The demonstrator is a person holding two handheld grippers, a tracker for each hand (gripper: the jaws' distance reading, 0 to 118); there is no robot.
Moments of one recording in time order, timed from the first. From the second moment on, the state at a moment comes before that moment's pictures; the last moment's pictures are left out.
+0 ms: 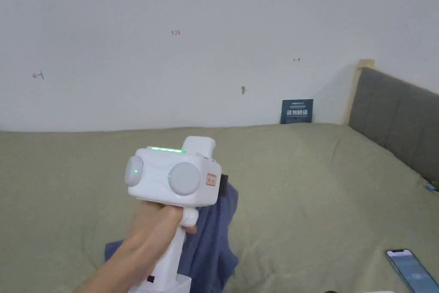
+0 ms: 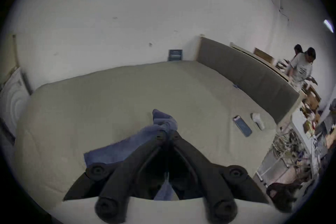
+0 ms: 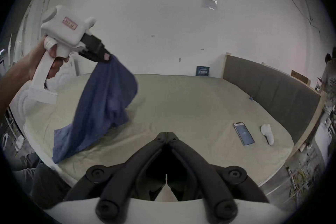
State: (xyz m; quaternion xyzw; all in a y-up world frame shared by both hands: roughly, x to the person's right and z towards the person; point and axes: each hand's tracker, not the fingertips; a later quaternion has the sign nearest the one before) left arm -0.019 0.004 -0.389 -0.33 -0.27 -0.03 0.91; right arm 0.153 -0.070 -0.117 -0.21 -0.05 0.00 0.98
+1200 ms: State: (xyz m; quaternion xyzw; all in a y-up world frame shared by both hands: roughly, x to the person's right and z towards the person) left arm -0.276 -0.040 -0.149 -0.24 -0.02 0.02 0.97; right arm 0.115 -0.069 -0.130 -0.19 -0.02 0.00 0.98
